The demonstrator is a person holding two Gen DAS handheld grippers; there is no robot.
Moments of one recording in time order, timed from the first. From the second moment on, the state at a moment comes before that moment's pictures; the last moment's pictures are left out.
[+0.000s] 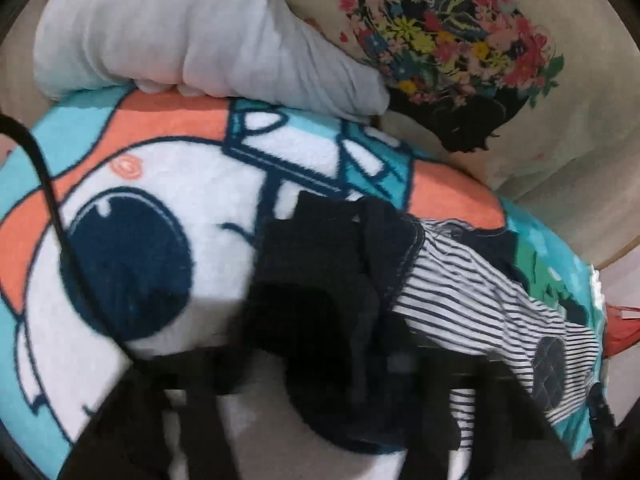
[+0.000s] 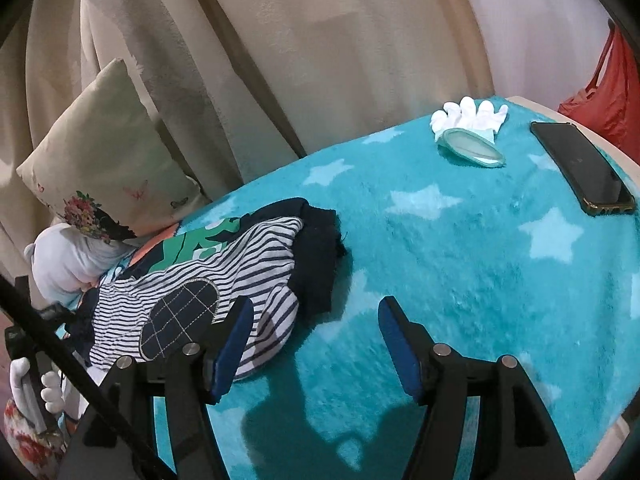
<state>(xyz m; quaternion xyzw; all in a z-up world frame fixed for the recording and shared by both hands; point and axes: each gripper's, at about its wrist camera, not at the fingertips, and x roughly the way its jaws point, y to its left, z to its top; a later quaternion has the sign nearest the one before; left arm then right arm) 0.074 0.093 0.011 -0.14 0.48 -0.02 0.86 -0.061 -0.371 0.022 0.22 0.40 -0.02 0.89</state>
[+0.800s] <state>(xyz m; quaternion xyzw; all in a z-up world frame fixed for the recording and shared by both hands) -0.007 0.161 0.042 -0.21 0.44 -0.02 0.87 -0.021 -0.333 0.023 0.22 0.40 0.07 0.89</state>
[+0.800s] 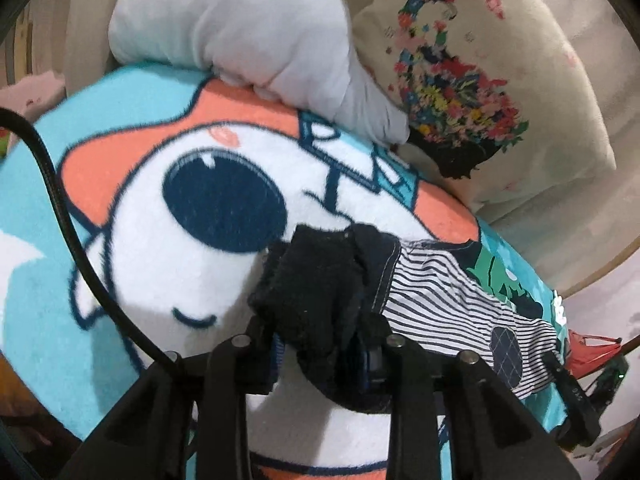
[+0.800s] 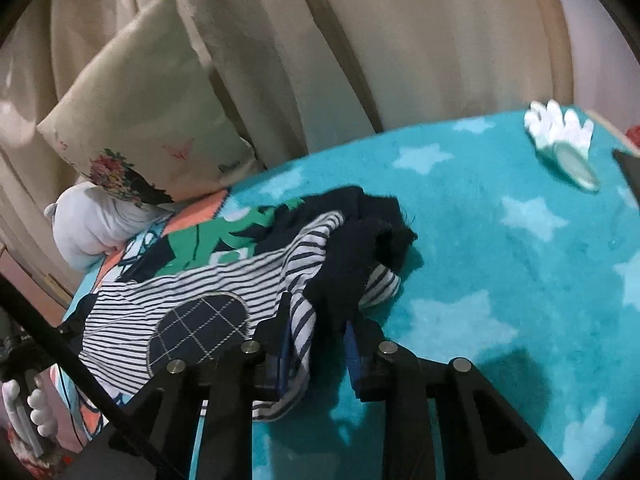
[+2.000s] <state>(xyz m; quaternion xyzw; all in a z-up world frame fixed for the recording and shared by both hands) -0.044 0.166 0.069 -0.18 0.38 -0.01 0.91 0.039 -0.351 -0.002 0.21 0.47 0.05 0.86</state>
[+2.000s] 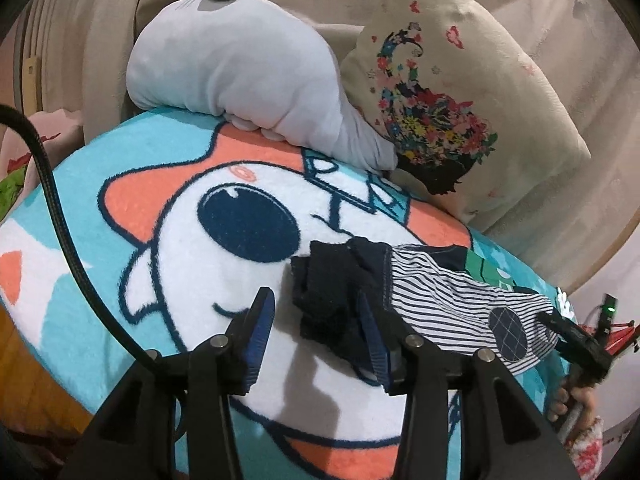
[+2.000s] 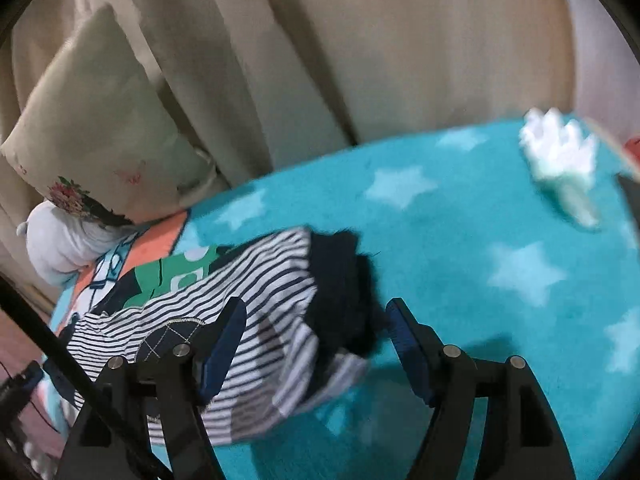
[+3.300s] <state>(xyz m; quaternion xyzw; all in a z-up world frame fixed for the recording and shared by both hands) -0.084 0.085 0.098 0.01 0.29 0.07 0.96 -0.087 -0.297 0.074 0.18 0.36 0.08 0.91</state>
